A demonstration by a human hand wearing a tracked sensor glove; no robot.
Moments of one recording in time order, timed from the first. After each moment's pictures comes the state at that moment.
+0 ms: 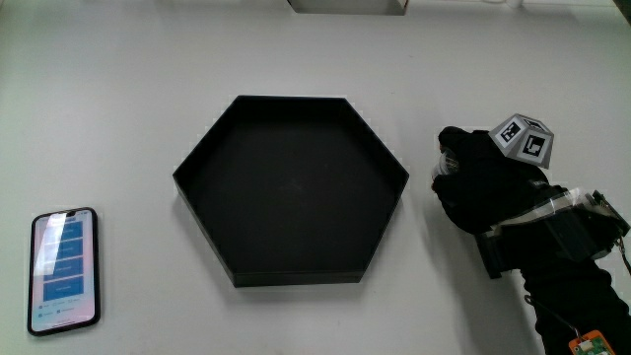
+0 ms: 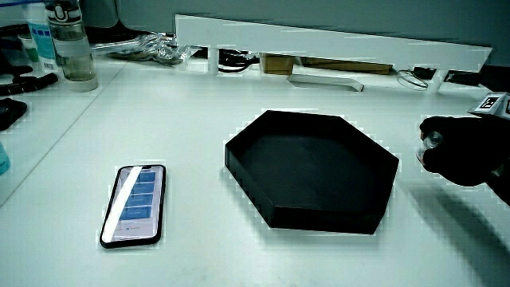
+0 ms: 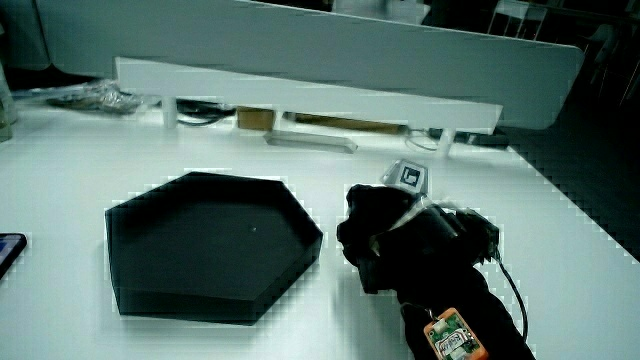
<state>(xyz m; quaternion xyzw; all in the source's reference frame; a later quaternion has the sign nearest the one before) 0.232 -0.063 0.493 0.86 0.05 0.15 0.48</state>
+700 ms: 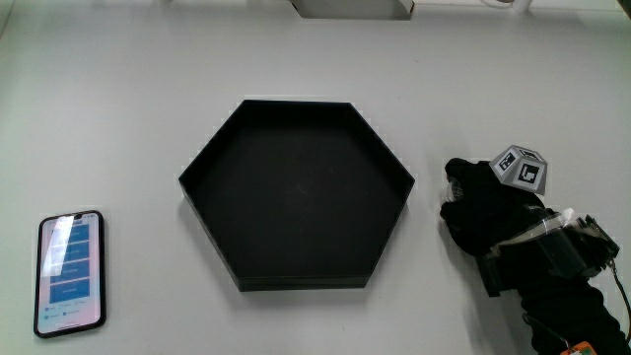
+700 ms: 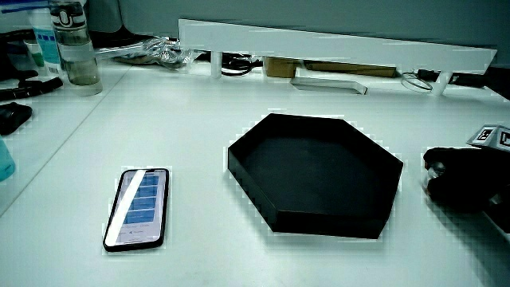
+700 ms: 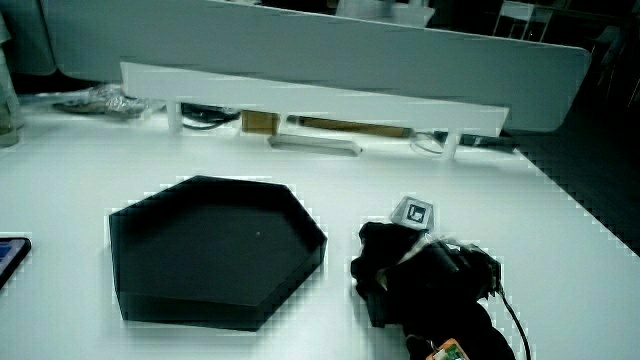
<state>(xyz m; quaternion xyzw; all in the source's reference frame) 0.248 -0.033 0.539 0.84 0.09 0.10 0.52</state>
